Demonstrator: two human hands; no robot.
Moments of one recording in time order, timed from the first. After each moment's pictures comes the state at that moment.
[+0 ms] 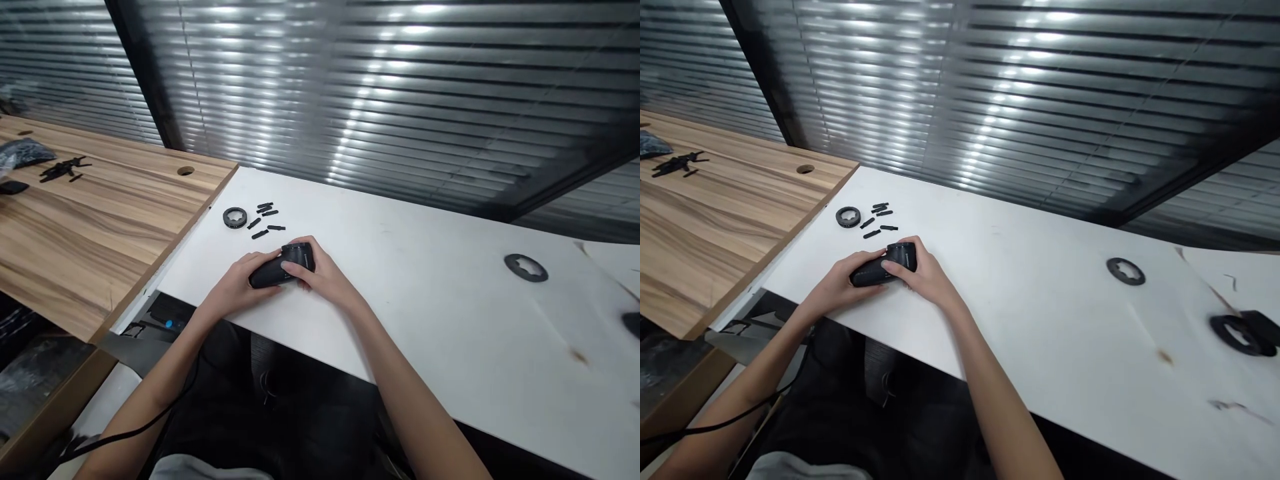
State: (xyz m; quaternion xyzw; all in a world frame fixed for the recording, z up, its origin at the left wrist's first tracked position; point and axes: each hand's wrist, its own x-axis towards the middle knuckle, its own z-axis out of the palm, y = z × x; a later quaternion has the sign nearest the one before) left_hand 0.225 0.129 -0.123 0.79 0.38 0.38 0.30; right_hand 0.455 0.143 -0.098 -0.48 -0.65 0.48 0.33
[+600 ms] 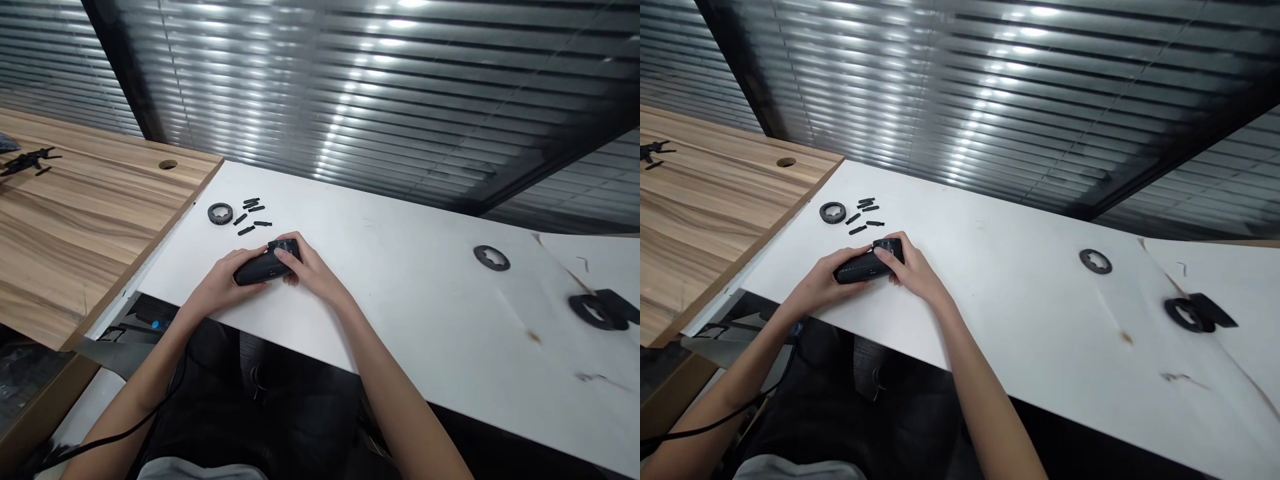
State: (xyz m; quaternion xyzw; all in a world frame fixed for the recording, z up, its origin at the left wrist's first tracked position) left_hand 0.223 0.127 -0.121 0.78 0.39 0.37 0.32; right_hand 0.457 0.138 -0.093 -0.46 -0.64 0.51 0.34
